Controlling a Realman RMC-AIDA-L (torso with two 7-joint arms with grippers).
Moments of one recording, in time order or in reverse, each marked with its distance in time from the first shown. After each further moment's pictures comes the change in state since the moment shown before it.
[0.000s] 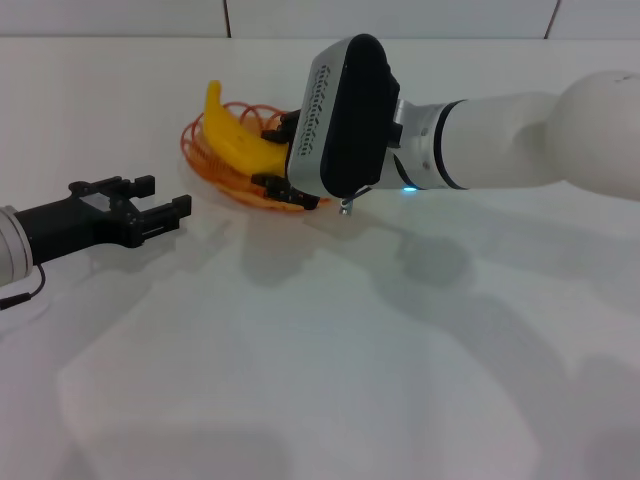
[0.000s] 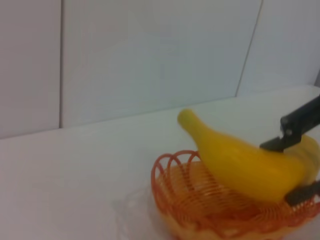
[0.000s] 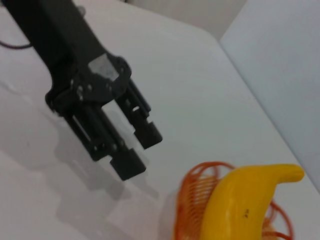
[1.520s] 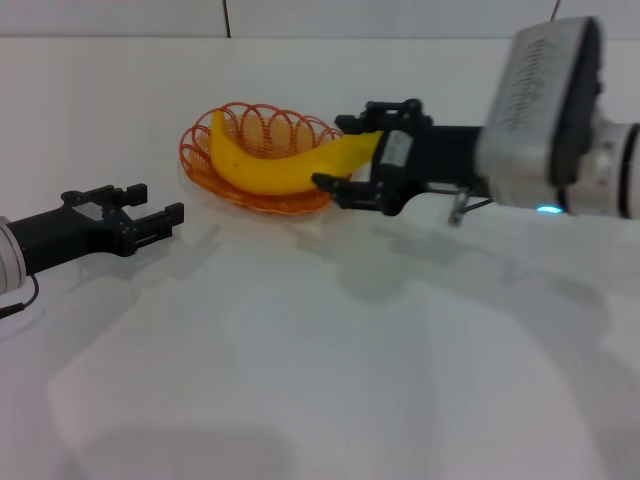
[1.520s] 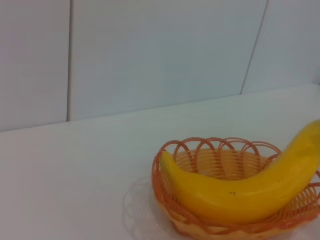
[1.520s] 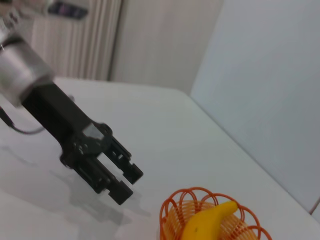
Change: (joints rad) left arm 0.018 0.000 -0.008 -0.011 -0.008 0.000 0.019; right arm -0.399 -0.016 0.319 -0.319 0.293 -0.343 -0.336
